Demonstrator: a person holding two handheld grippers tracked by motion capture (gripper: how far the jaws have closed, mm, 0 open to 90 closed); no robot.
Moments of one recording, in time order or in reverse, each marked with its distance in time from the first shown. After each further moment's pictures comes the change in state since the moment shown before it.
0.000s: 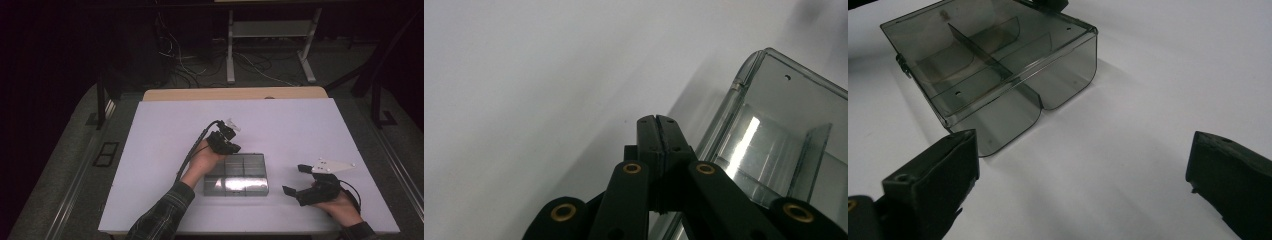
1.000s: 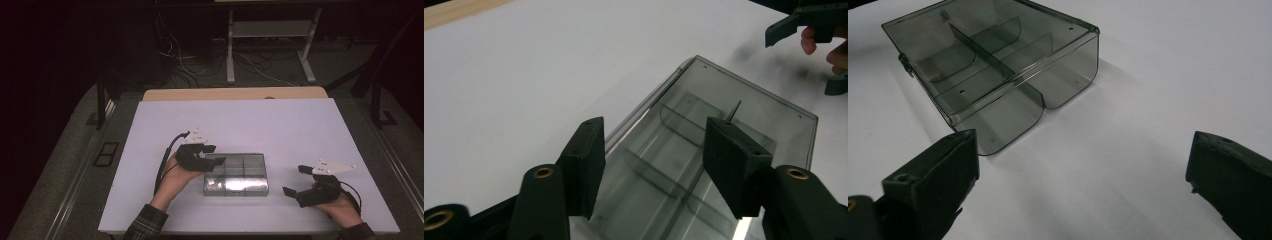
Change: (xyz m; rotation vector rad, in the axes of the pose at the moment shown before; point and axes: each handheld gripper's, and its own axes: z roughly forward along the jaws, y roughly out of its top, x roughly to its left) left arm -0.017 -0.072 -0.085 -0.296 0.016 -0.026; right arm 0.003 -0.001 -0.002 -0.004 -0.010 -0.003
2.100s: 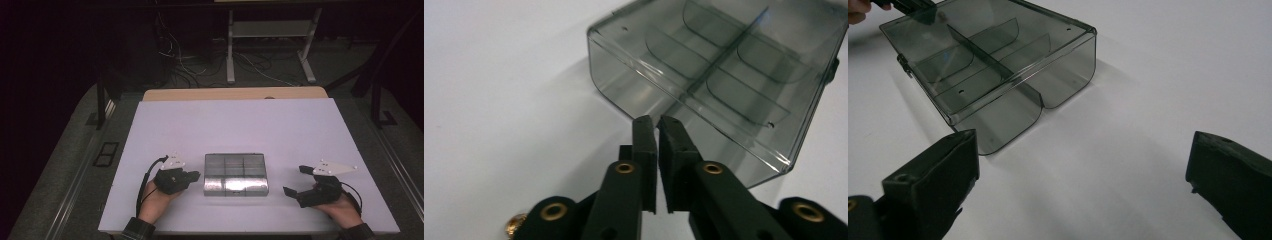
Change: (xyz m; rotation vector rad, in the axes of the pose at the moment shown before) left arm 0.001 -0.073 -0.027 0.083 0.051 -0.053; right arm 0.001 -0.001 -0.002 -0.007 -0.011 0.001
